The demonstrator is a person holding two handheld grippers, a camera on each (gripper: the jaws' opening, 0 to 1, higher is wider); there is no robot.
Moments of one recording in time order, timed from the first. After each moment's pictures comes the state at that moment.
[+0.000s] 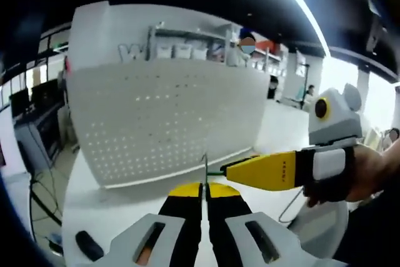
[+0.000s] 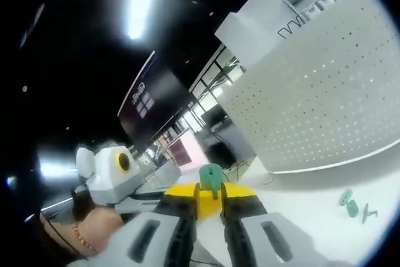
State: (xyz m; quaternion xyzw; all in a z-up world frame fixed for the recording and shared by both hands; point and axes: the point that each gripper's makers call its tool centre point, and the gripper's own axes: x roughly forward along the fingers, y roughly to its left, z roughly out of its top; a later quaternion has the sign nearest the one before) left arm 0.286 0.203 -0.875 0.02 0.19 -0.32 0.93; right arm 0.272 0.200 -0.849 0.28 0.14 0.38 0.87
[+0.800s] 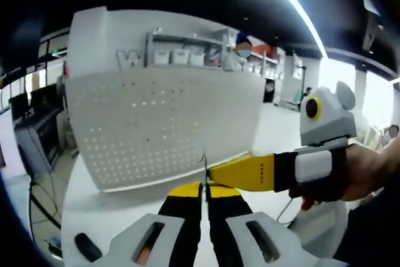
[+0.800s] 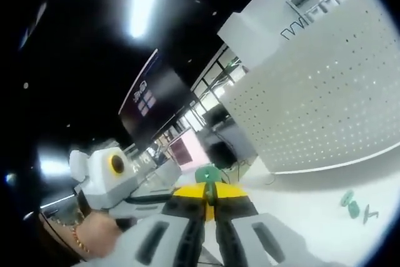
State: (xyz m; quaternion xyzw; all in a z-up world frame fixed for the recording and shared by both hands) left arm 0.279 0.205 -0.872 0.02 0.16 -0.32 0.93; right arm 0.269 0.207 -0.849 0.28 0.14 0.39 0.87
